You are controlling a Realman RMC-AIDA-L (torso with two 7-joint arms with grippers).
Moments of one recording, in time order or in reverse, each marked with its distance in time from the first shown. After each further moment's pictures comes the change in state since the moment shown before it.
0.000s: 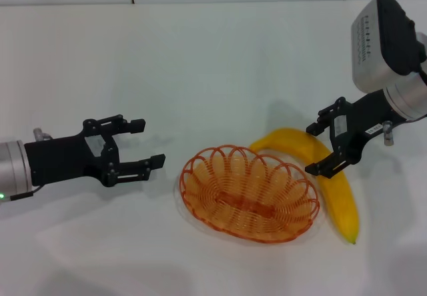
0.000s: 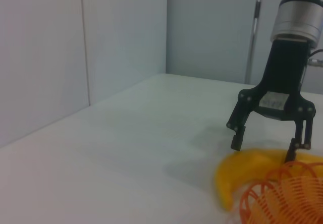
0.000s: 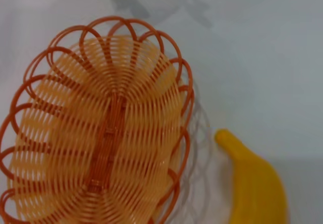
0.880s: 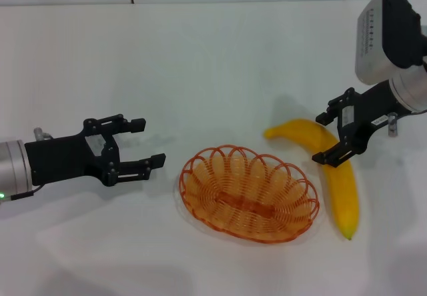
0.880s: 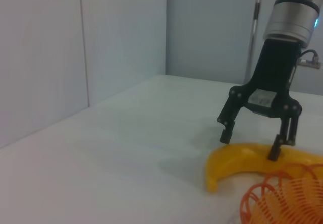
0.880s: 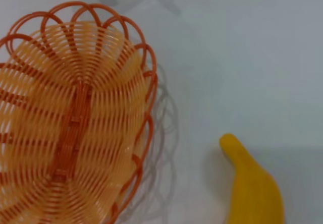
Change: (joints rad) left arm -0.001 -0.001 0.000 0.000 -0.002 0.000 0.000; right arm 0.001 -0.005 0.012 -0.005 -0.038 0.041 0.029
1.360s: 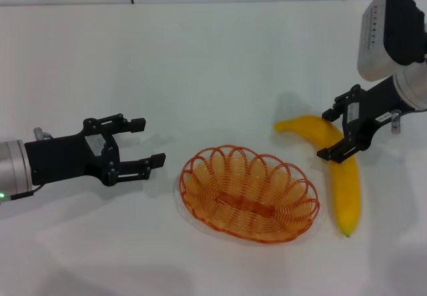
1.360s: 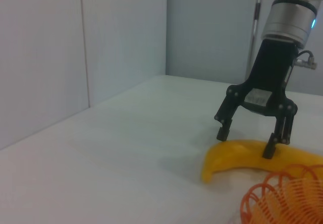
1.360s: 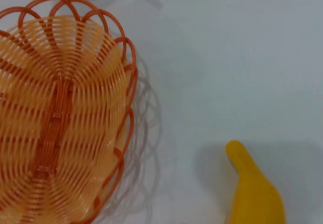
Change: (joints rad) left arm 0.000 0.000 0.000 0.000 -0.001 0.000 0.000; right arm 0.000 0.000 0.014 0.002 -0.027 0.017 0.018
